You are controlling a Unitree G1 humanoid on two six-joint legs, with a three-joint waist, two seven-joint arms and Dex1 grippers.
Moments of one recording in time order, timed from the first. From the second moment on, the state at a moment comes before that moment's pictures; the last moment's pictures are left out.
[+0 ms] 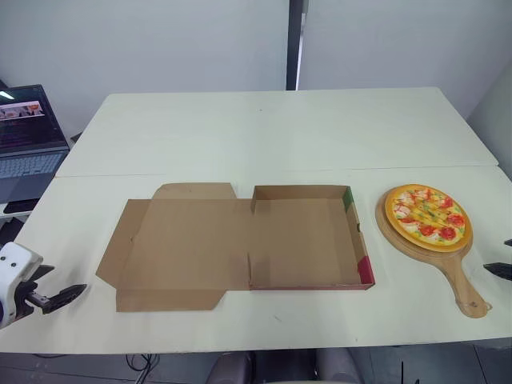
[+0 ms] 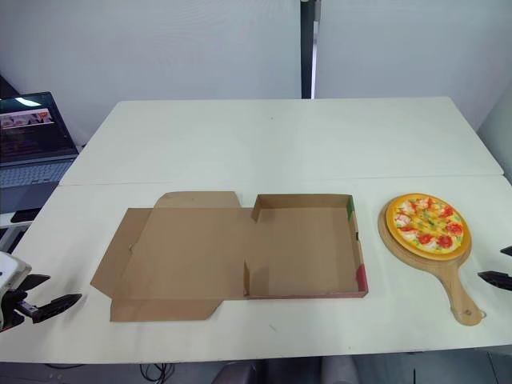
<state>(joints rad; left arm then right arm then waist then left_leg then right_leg) 0.27 1.02 0.56 0.29 -0.27 0.26 -1.01 0.06 -1.22 -0.42 0.40 0.26 0.30 1.27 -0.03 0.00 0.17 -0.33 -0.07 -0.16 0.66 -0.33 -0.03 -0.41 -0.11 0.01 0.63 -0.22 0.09</state>
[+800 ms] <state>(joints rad) 0.21 1.05 0.56 0.44 -0.32 0.19 -1.22 -0.02 -1.22 -0.37 0.44 0.25 0.27 1.26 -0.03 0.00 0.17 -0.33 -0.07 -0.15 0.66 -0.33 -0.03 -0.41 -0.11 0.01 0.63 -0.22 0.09</state>
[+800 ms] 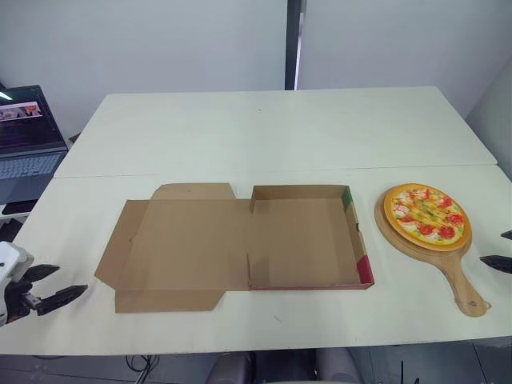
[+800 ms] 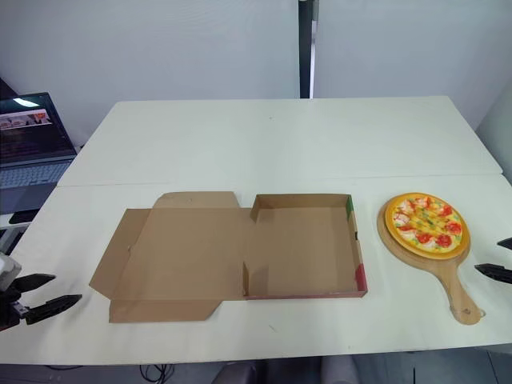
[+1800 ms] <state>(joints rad) -0.34 0.94 0.17 -0.36 -0.77 0.64 -1.27 0.39 -1.02 -0.82 -0.16 0.39 0.61 1.16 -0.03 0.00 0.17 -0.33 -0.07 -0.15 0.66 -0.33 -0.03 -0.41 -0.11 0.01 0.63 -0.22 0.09</state>
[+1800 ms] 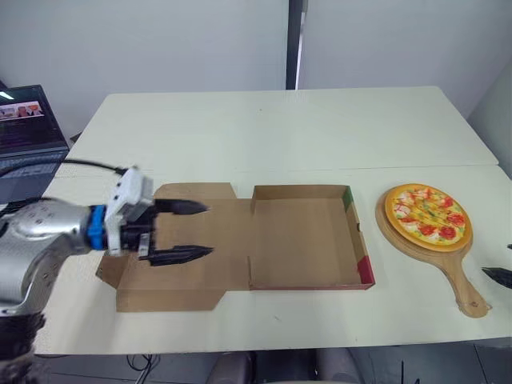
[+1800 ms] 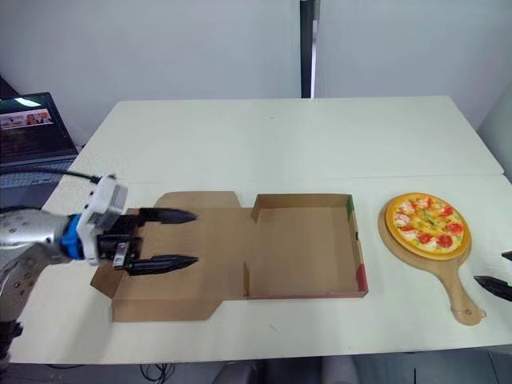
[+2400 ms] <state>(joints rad) -0.59 0.85 0.03 -0.41 -0.90 0.74 -1.25 0.33 -0.90 -0.64 -0.40 0.41 0.98 0.78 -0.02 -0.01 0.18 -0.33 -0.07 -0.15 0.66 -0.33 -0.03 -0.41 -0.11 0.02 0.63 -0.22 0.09</state>
